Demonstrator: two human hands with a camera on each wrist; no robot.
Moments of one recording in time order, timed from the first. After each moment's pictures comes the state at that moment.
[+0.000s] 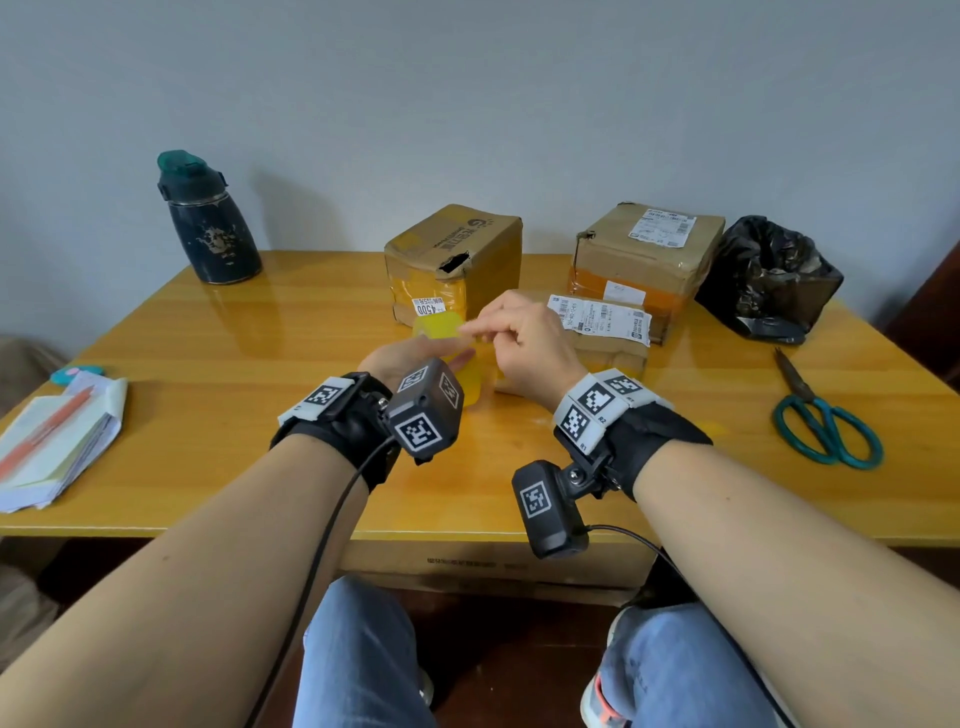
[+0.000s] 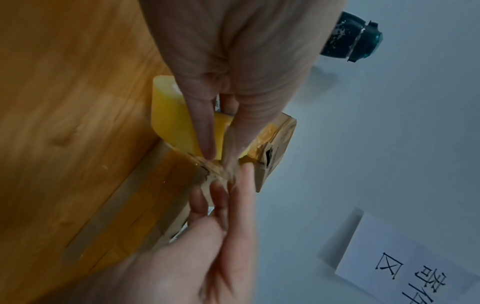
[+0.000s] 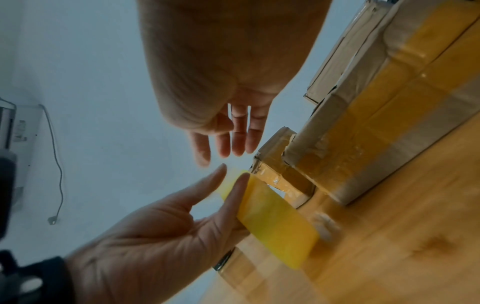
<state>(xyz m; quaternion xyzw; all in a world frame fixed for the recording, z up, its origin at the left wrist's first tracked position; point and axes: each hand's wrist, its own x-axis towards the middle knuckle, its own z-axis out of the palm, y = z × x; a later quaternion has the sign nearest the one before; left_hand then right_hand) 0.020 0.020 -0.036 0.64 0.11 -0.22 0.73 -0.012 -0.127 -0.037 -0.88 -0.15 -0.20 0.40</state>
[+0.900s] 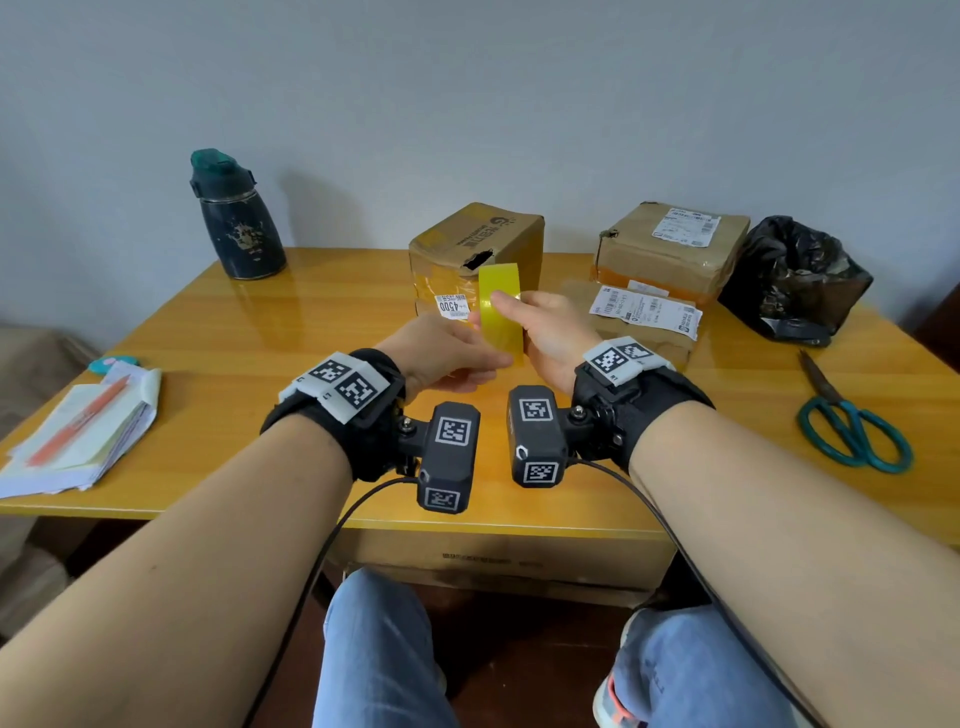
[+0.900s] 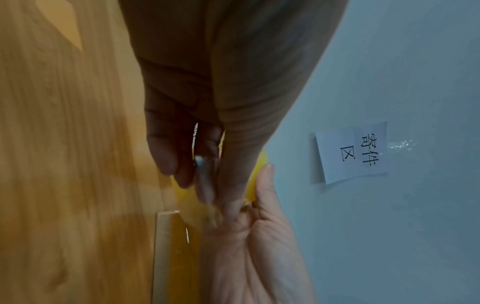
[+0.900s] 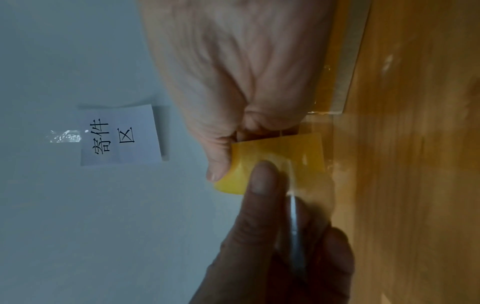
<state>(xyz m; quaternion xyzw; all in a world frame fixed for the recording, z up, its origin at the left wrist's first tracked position) 0.000 0.035 -0.013 0.81 -0.09 -0.20 0.55 0.000 -0.110 -0.025 -0.65 0.05 0.01 0.76</state>
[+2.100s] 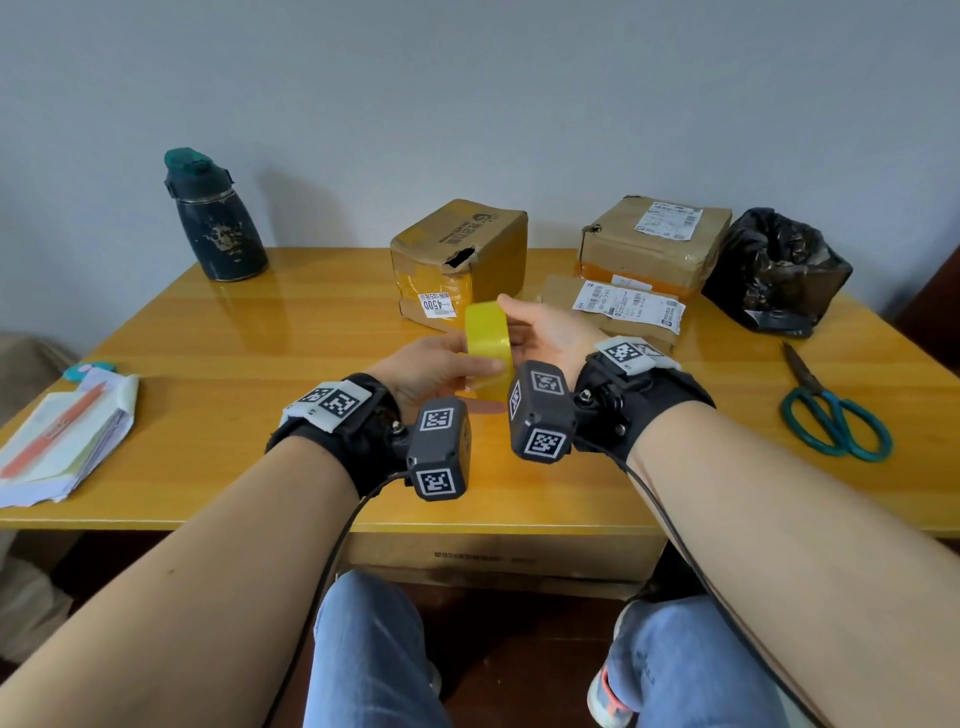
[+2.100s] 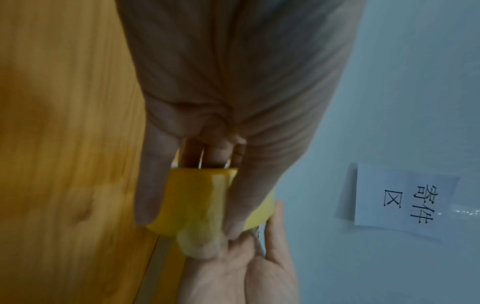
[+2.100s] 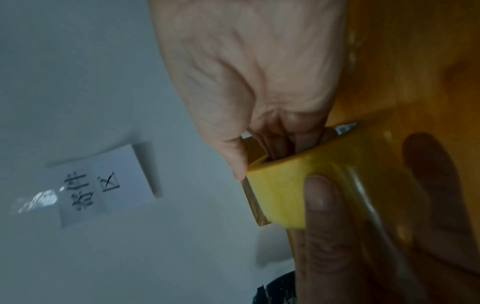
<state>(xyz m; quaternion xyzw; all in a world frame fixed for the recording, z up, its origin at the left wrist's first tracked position) -0.005 0.024 -0.030 0.65 -0.08 -0.32 0.68 0.004 -0.134 -0.026 -0.58 0.16 0.15 0.78</state>
